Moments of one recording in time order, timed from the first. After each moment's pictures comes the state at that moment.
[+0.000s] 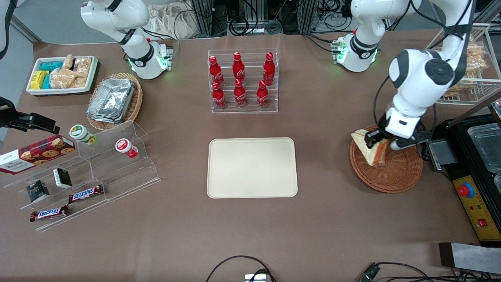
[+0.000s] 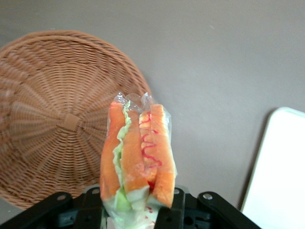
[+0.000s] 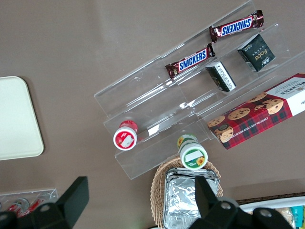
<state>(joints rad) 0.05 -0.06 -0.25 -2.35 -0.08 2.45 -0.42</state>
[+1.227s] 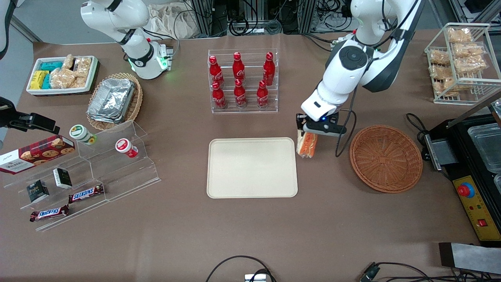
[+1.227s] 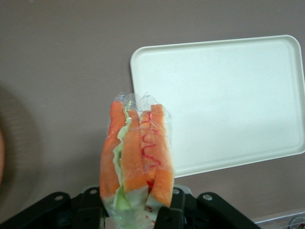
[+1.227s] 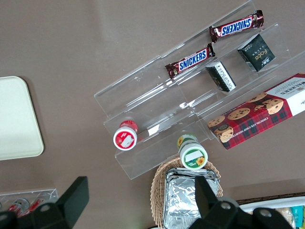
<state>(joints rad) 0.04 0.08 -0.62 -2.18 -0.02 2.45 -0.43</state>
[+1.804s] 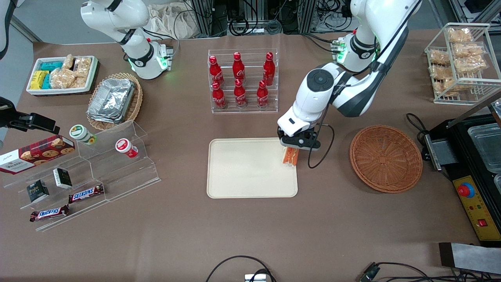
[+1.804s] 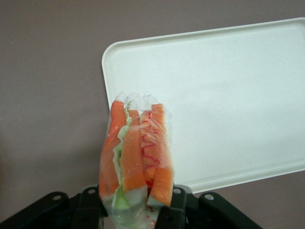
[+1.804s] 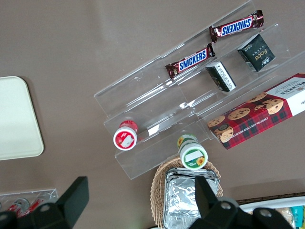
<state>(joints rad) -0.04 0.35 -0.62 -2.02 0.28 2.45 -0.67</state>
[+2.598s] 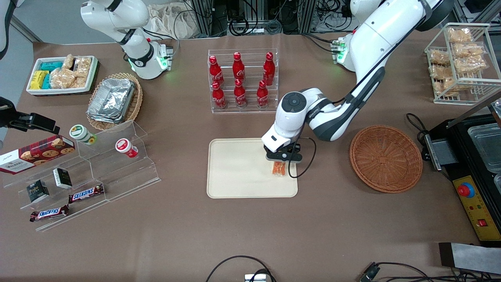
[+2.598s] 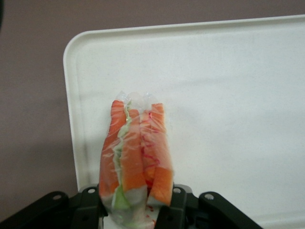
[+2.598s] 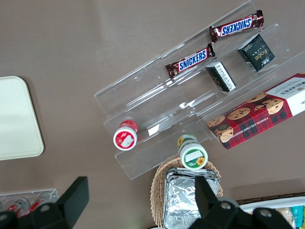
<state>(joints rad) -0.11 0.63 -0.62 -1.85 0.60 2.45 -0.98</state>
